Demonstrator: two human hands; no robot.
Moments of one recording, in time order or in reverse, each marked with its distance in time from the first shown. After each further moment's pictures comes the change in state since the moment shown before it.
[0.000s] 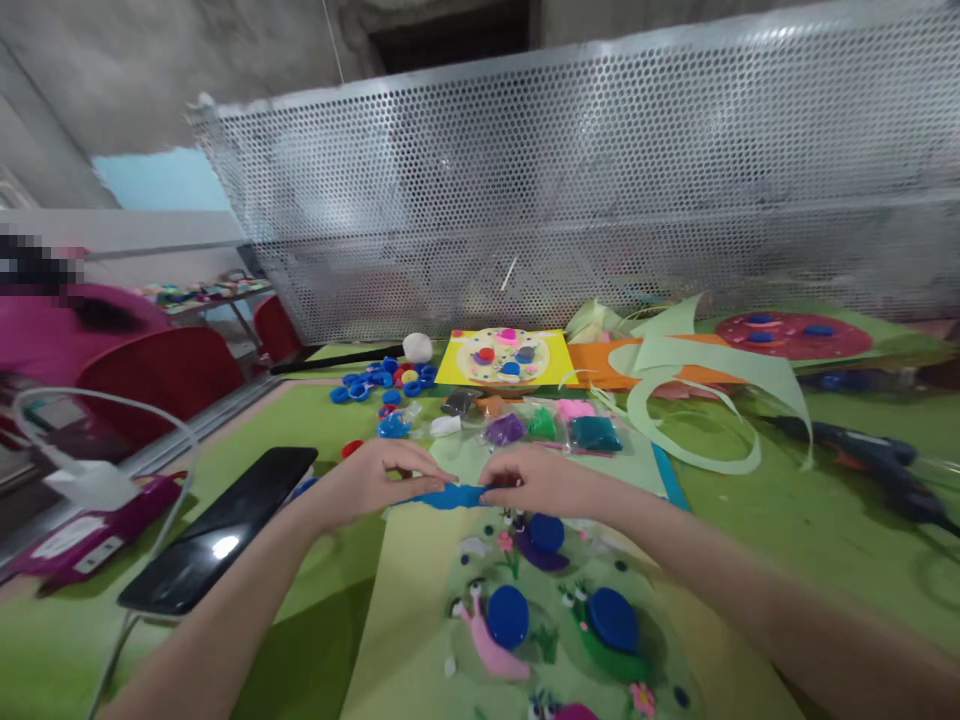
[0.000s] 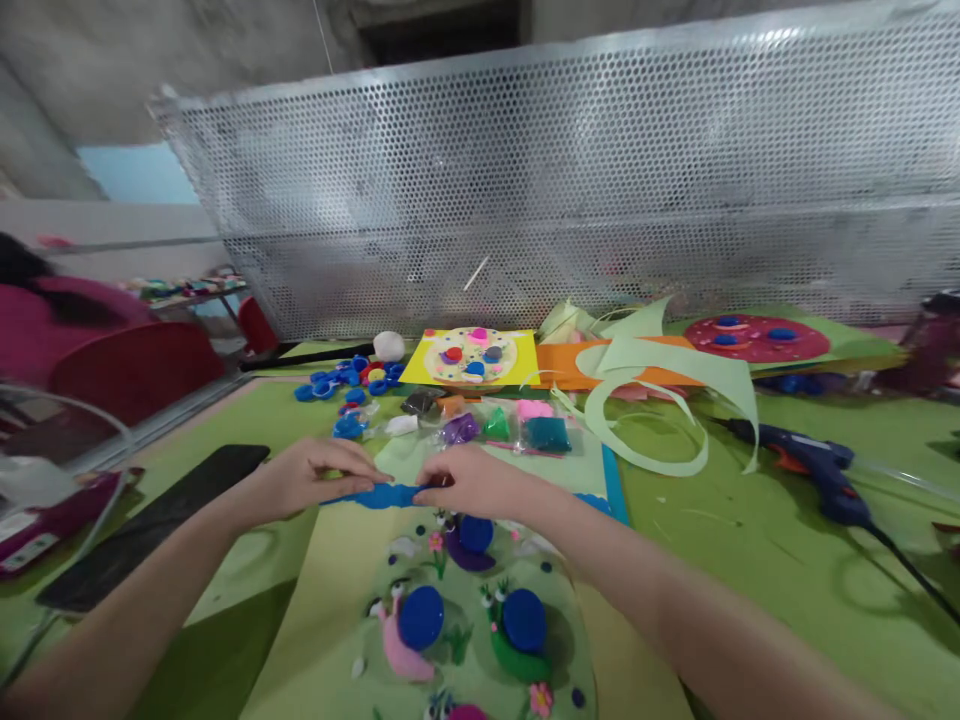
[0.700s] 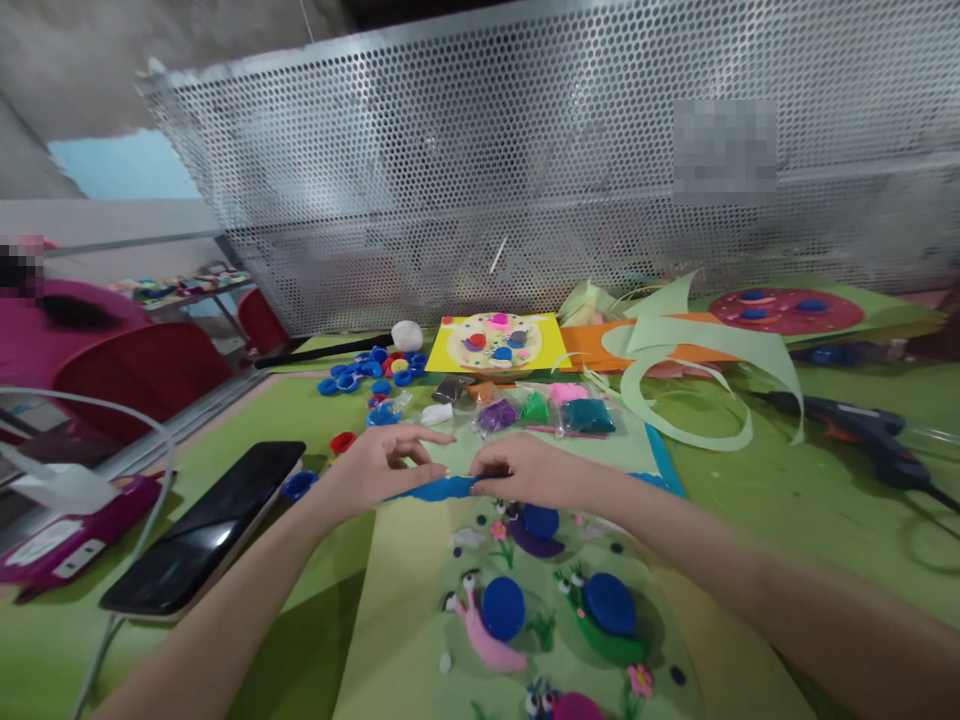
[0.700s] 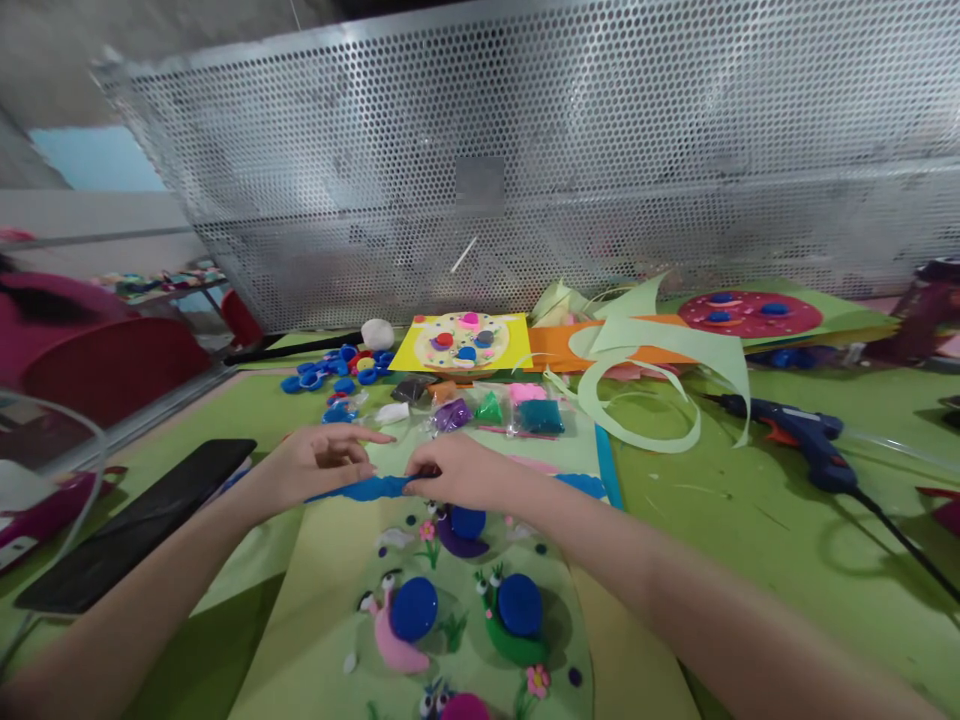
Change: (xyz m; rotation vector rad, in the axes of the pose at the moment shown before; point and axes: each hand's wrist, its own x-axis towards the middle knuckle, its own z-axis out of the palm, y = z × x) left_hand 0.007 0.001 0.017 -0.179 0.098 -0.279; right_hand 0.000 0.008 0.008 0.066 0.042 -0.029
